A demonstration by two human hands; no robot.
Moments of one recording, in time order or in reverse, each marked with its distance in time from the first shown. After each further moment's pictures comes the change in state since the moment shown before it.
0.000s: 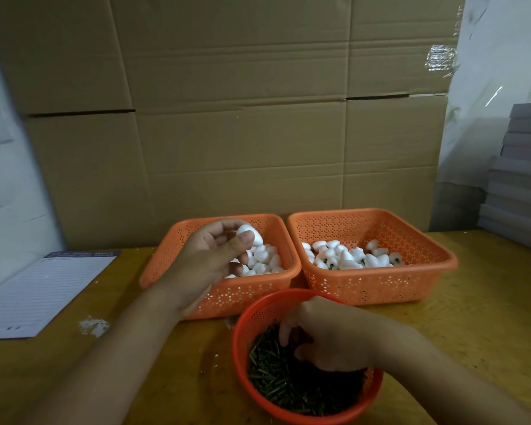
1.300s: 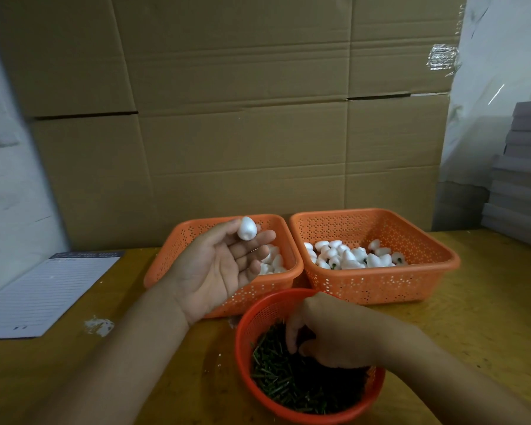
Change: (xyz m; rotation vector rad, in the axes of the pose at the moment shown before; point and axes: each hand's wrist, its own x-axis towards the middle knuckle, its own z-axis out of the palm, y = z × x) left_hand -0.003 0.015 0.012 -0.497 0.008 -0.355; right_hand -0.003 -0.004 -0.003 -0.002 0.035 -0.021
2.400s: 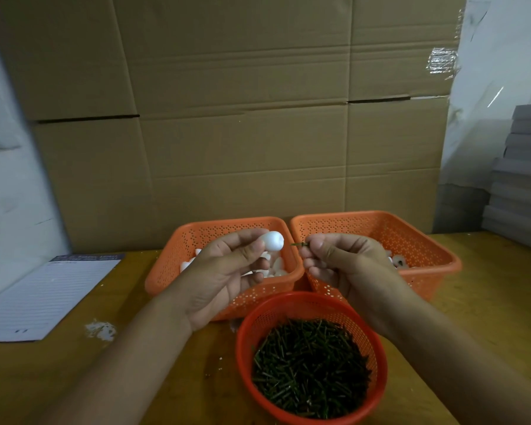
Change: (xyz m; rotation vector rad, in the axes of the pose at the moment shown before) left_hand -0.002 -0.010 -0.002 0.225 -0.074 0.132; right_hand -0.002 -0.011 -0.033 1.552 0.665 0.054
